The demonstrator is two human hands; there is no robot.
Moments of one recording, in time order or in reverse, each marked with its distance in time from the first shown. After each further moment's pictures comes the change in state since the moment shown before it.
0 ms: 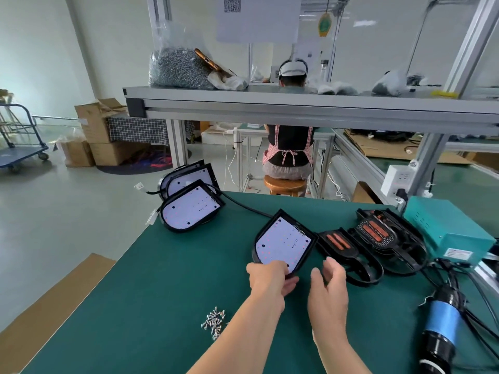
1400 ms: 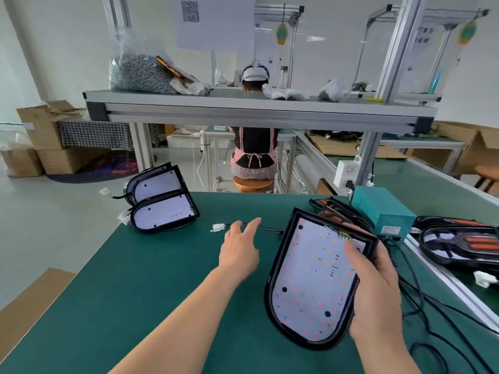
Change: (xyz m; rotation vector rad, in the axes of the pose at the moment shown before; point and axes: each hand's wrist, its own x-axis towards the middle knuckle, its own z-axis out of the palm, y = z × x) left_hand -0.008 0.025 -0.003 1.371 -0.141 0.819; right_hand -0.056 -0.104 -0.109 0.542 0.009 -0.149
